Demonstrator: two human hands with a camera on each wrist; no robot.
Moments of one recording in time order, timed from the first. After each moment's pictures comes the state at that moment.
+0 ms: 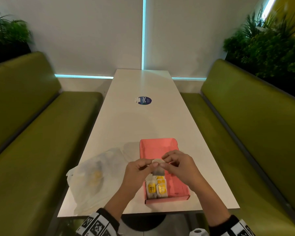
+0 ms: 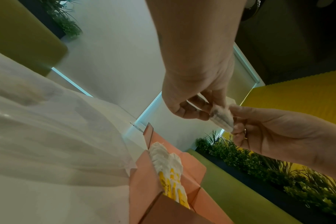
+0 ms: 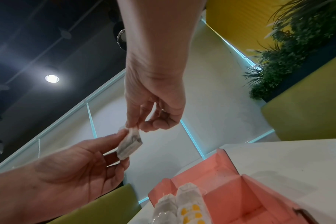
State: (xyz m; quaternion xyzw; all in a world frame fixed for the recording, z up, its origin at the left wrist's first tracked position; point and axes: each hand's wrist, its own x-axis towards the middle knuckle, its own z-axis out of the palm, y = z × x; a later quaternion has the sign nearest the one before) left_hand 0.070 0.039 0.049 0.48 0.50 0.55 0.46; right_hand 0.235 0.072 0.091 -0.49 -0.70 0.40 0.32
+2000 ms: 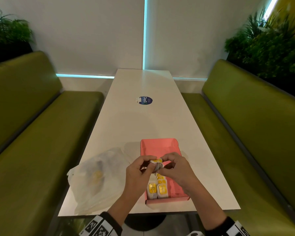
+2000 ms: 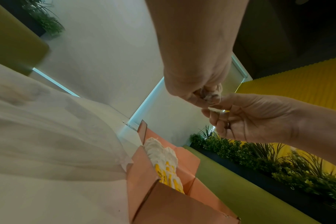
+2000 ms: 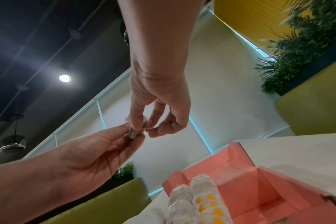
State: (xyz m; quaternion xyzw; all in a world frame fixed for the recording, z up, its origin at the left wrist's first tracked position) left_hand 0.079 0.032 0.047 0.53 0.52 0.59 0.32; right_hand 0.219 0.058 0.097 -0.52 -0.63 0.47 0.33
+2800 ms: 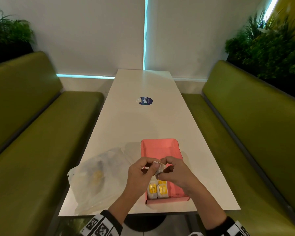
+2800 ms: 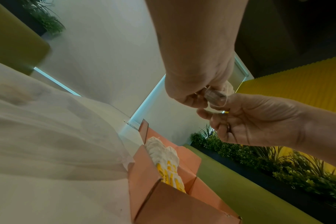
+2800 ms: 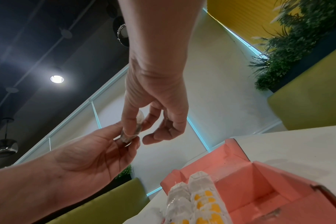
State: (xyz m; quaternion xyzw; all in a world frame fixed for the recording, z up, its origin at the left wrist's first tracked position) left_hand 0.079 0.032 0.051 0.54 0.50 0.57 0.36; right_hand 0.223 0.061 0.088 -0.51 -0.64 0.51 0.26
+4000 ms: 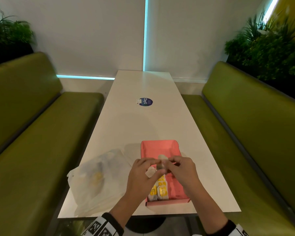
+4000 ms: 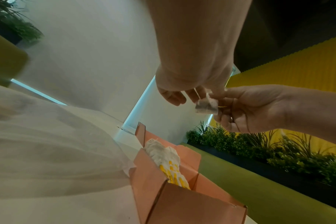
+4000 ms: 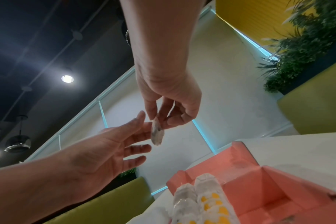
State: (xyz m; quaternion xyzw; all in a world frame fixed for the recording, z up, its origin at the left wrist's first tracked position) left_hand 0.079 0.034 0.046 0.63 0.55 0.52 0.20; right_hand 0.220 0.062 0.094 -0.56 -0.59 0.43 0.40
